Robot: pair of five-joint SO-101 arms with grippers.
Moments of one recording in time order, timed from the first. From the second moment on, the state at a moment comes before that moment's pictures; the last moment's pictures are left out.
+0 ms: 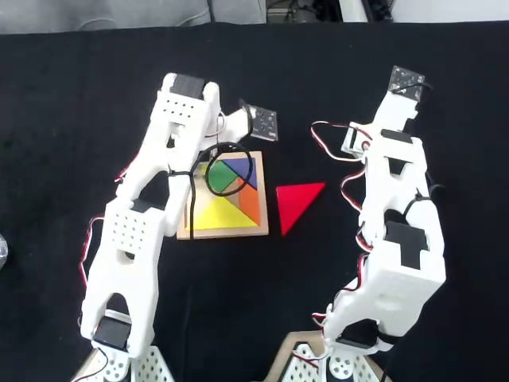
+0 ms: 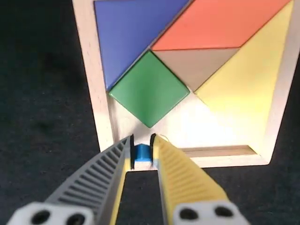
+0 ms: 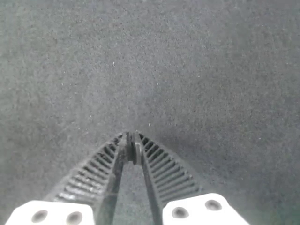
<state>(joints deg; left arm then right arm) 10.8 50.9 -52.5 100.4 -74.2 14.0 18.5 14.6 34.9 -7.3</state>
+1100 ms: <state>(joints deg) 9.9 53.1 -53.5 91.3 -60.9 14.0 18.5 14.6 34.9 -7.3</state>
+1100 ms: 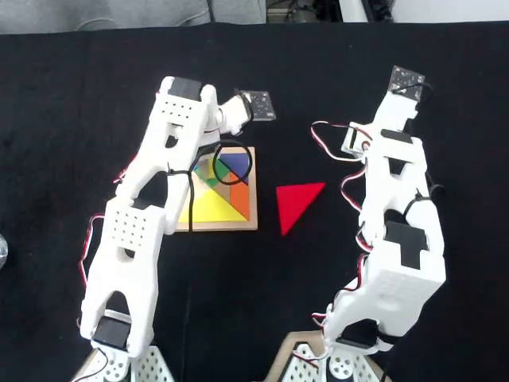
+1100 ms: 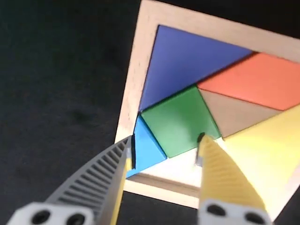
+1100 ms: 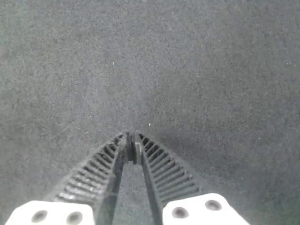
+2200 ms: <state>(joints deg) -4.3 -26.9 -0.9 85.9 -12.0 13.4 18.5 14.6 34.9 -7.3</state>
